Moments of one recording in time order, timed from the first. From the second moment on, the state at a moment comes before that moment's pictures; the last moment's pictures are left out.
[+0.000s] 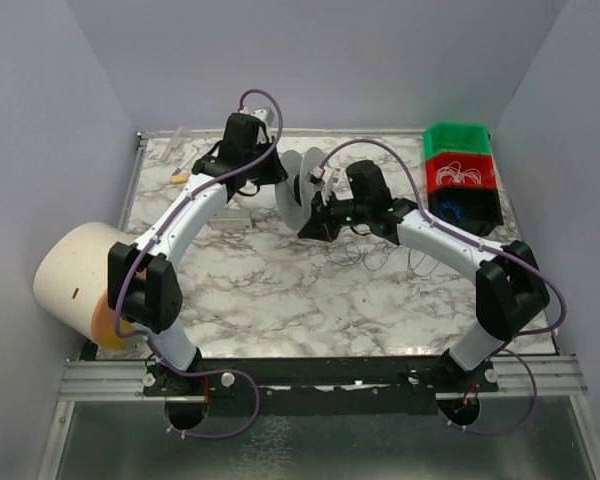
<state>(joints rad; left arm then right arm) -0.40 1.69 1.55 -0.48 0.13 -0.41 0.63 1.64 1.20 -0.13 -0.70 0.00</state>
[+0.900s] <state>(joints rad) -0.15 1.56 1.42 -0.24 0.61 -0.65 0.62 1.50 1.01 -0.02 -0.51 -0.18</state>
